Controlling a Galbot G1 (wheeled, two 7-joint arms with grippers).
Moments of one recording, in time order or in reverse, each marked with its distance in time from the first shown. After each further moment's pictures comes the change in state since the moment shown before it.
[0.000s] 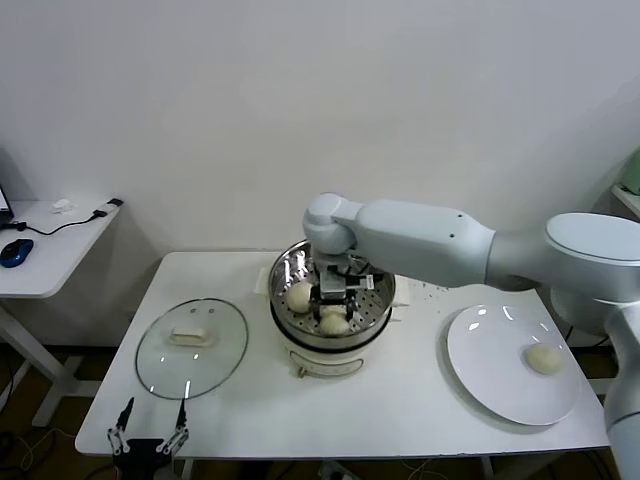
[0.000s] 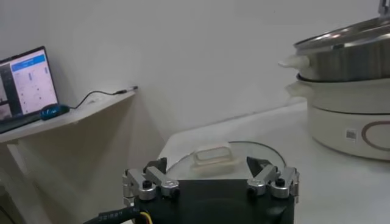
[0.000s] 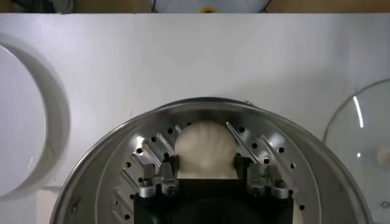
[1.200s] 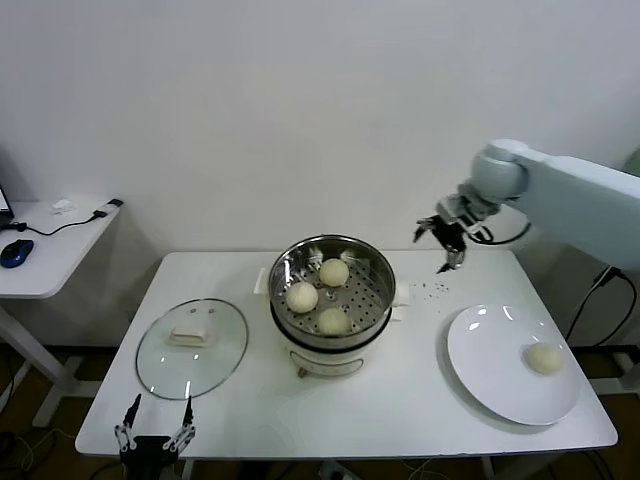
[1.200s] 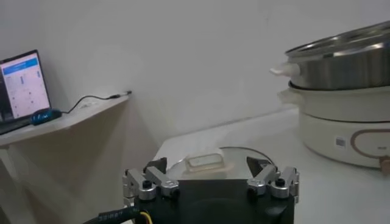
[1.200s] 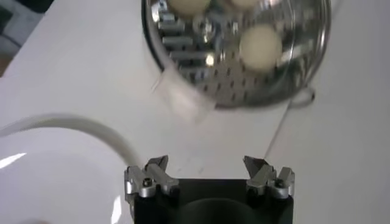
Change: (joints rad) left arm 0.001 -0.001 0.024 -0.015 0.008 -0.001 0.003; right arm 0.162 -0.579 -0.084 -0.032 0.366 -0.541 0.197
